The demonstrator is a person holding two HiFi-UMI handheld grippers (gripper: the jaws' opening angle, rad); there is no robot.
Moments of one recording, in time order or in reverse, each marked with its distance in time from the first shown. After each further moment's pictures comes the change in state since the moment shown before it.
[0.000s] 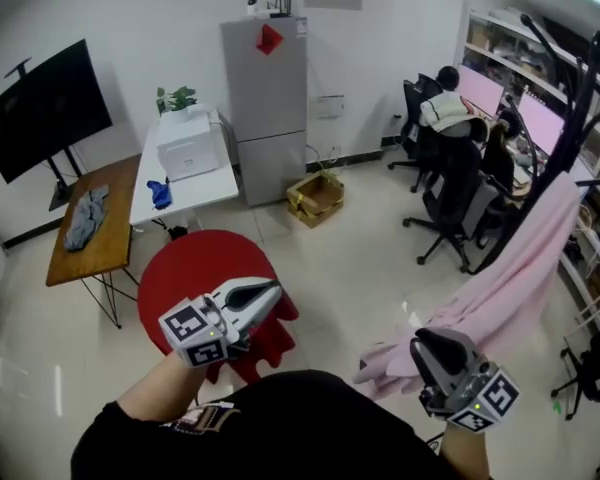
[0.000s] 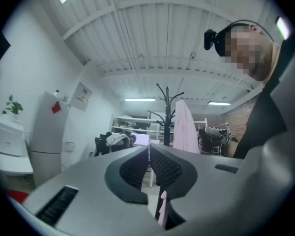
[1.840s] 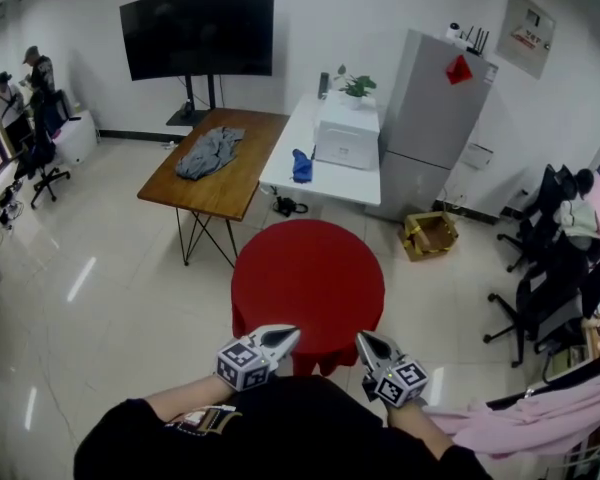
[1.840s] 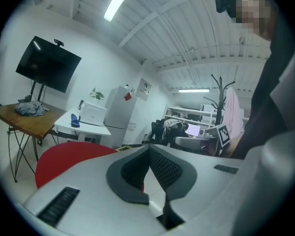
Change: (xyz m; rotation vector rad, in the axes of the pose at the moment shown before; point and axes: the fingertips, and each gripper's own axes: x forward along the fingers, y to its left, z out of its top) left arm -0.270 0.113 -0.166 -0.204 0.090 0.659; right arm 0.313 0.076 -0.308 0.178 0.339 0.306
